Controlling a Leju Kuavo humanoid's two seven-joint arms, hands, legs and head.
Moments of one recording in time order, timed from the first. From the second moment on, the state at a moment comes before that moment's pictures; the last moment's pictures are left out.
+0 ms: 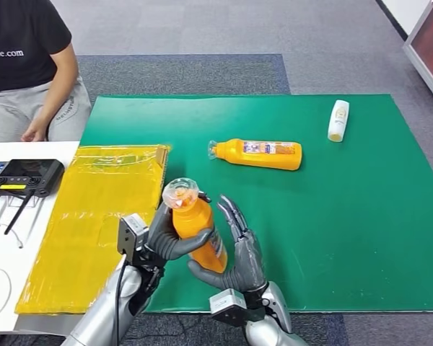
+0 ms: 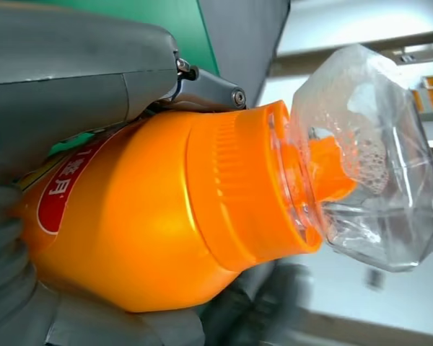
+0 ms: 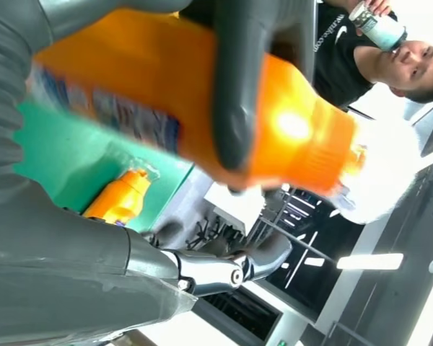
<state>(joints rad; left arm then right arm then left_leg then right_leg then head) -0.21 -0.12 -0.55 -1.27 0.06 -0.13 -0.47 -0.12 0.07 0.71 -1.33 0.59 -0.53 -0.52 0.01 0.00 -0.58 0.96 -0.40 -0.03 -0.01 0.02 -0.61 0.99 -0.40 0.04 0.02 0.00</state>
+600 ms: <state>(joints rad) -0.17 0.12 -0.48 -1.39 -0.49 0.05 -0.49 -0.06 0.07 0.70 -1.35 0.58 -0.54 -0.53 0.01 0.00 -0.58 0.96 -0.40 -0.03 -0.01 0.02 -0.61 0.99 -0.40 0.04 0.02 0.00</state>
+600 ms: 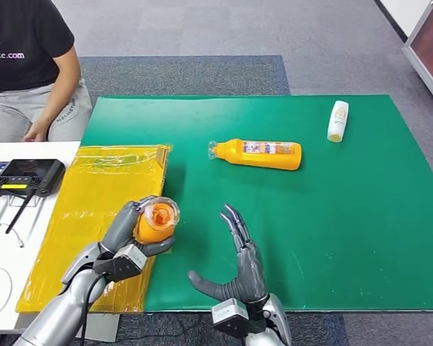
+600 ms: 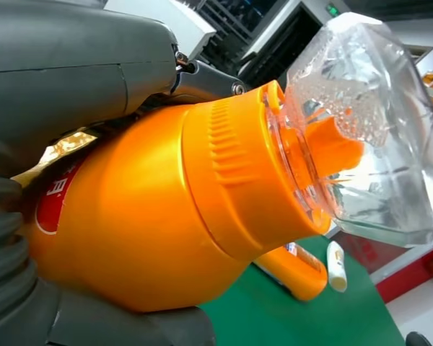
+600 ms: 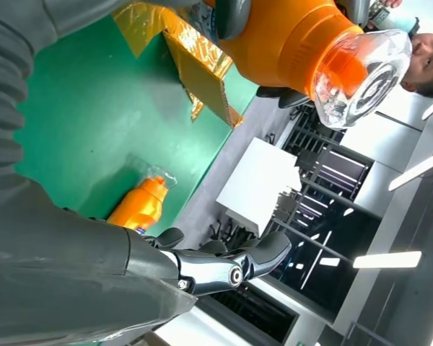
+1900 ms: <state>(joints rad) -0.25 0.13 -0.53 -1.17 -0.64 0.14 -0.38 -0.04 0.08 0.68 -1.27 0.51 -0.50 -0.56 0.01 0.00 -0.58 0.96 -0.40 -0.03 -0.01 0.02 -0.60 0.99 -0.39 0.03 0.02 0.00</state>
